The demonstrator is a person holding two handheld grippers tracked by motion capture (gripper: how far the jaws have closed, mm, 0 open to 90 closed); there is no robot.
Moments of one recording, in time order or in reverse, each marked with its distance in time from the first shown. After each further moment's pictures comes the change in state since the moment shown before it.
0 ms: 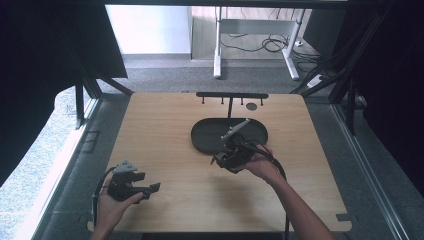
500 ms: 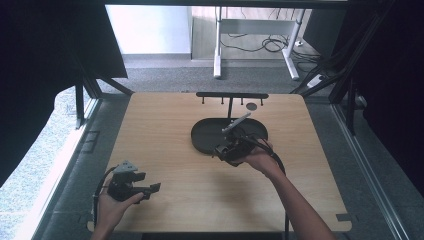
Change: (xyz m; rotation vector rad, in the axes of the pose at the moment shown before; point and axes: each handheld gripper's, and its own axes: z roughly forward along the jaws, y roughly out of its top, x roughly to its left) left arm -0.001 0.000 0.001 0.001 -0.003 0.007; right arm -0.014 0.012 -0.002 -0.022 -0.029 0.022
